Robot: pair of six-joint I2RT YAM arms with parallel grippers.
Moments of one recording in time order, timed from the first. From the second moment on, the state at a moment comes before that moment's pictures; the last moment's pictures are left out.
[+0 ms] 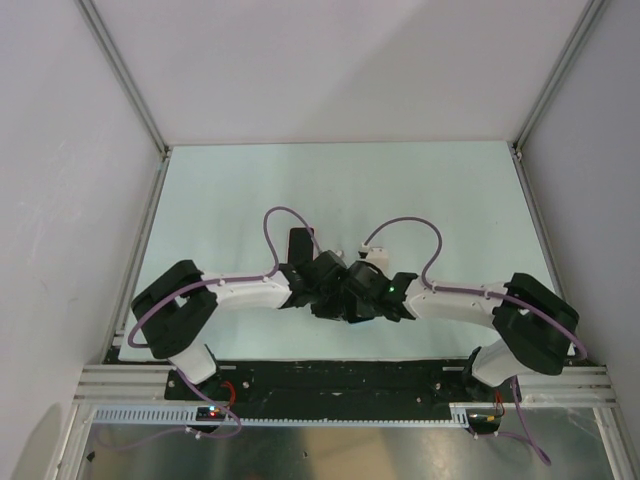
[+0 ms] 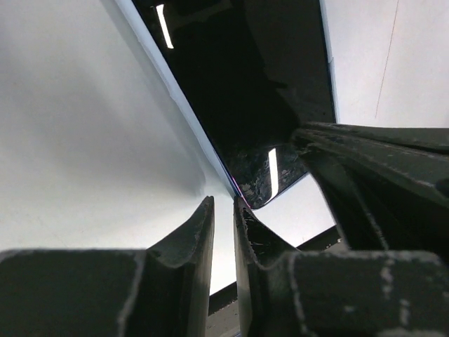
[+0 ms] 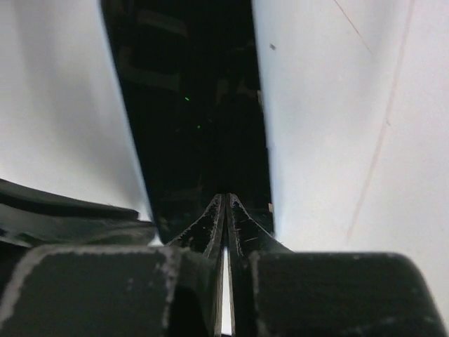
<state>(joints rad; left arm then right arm) -0.97 1.63 0.85 -0.26 0.10 -0.86 1.01 1.52 0.77 -0.41 0.32 0.89</state>
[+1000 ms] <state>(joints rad) -1.01 1.66 0.92 -0.32 -0.02 -0.96 0.81 1.17 0.65 -0.45 0.19 0.84</state>
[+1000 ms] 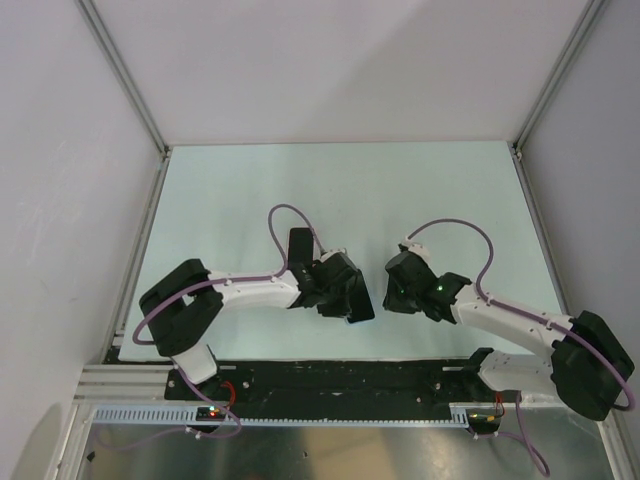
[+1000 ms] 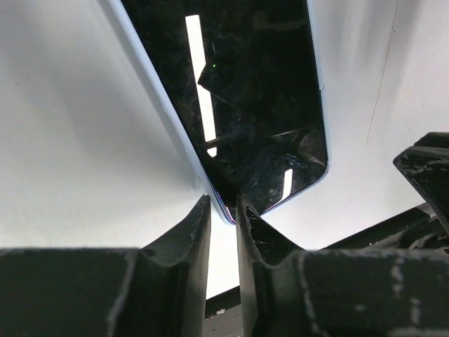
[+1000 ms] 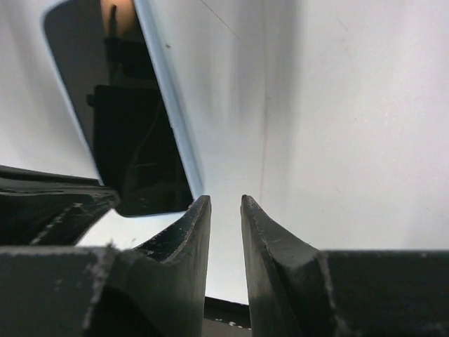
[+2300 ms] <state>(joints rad) -1.16 1.76 1.01 -0.43 -0.28 -0.96 0.78 1.26 0.56 -0.31 0.08 0.80</state>
